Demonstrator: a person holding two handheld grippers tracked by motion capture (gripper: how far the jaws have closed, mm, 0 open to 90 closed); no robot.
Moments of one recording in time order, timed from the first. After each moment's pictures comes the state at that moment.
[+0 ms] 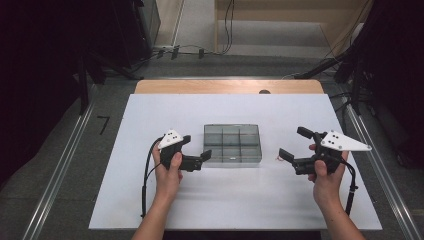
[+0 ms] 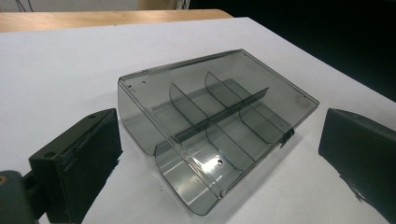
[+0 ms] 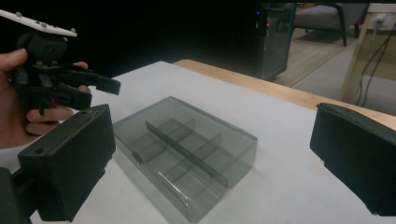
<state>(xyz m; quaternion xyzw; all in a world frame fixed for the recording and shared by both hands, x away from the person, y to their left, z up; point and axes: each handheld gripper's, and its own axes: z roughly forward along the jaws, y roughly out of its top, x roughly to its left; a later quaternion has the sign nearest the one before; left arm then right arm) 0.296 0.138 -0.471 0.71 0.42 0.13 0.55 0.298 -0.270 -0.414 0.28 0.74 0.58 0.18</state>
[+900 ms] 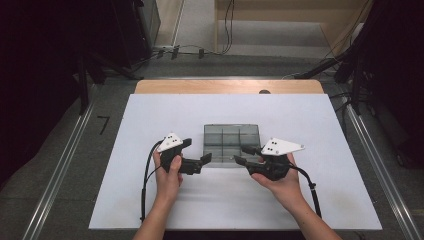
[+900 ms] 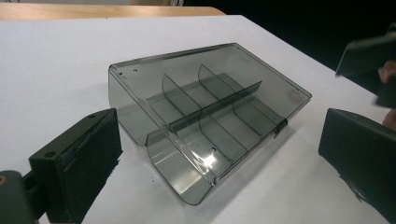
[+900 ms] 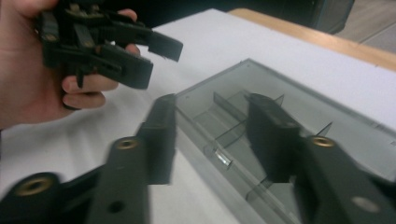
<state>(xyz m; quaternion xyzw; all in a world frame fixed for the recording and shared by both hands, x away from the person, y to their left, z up) 0.291 0.140 -0.480 0.71 0.41 0.12 0.55 0.289 -0.162 -0.447 0.26 0.81 0.51 0.12</state>
